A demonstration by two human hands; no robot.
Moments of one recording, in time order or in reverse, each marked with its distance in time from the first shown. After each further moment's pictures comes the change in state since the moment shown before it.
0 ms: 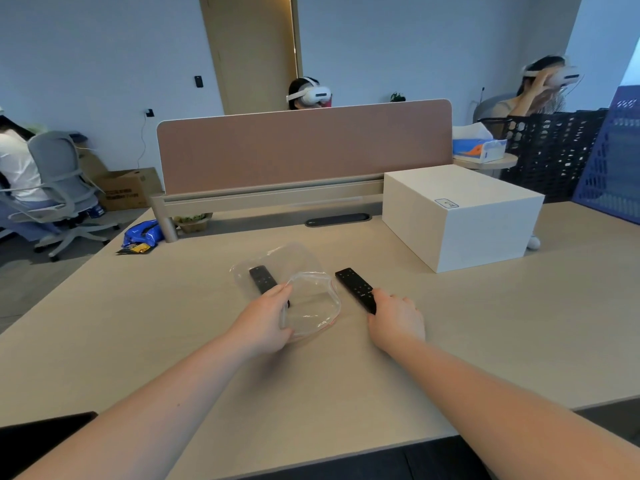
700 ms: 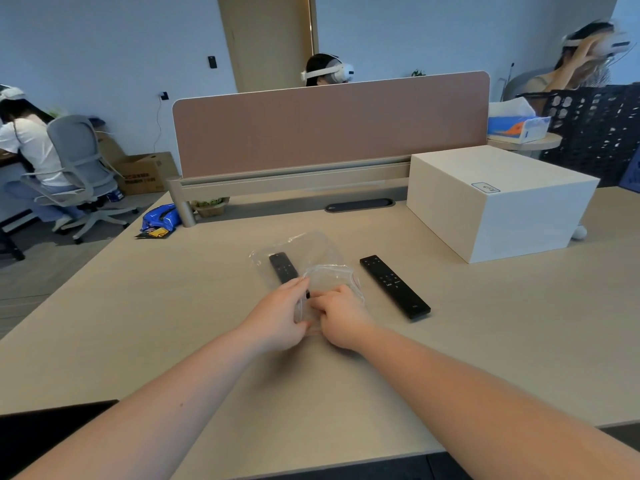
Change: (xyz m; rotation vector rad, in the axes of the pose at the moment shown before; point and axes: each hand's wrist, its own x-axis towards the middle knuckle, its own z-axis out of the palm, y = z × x) left_hand -0.002 -0.016 0.002 -0.047 -0.010 0.000; right_hand 0.005 -0.087 0.042 0.136 -0.249 -0.547
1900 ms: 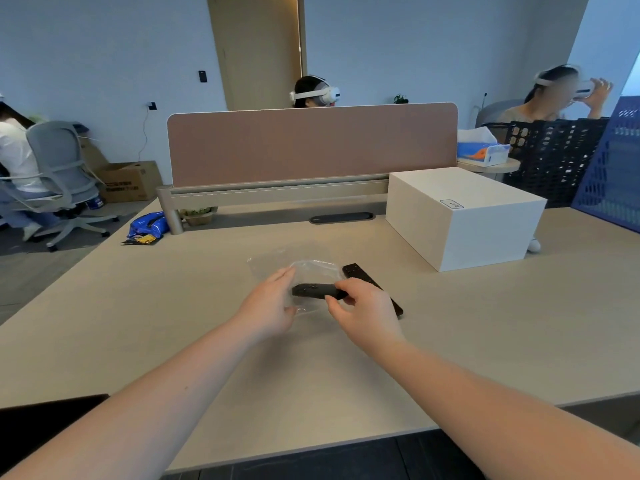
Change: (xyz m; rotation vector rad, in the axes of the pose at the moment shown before) left_hand -0.005 0.019 -0.013 0.025 0.107 -0.018; right_hand -0.073 -0.007 -0.052 0.234 0.526 0.081
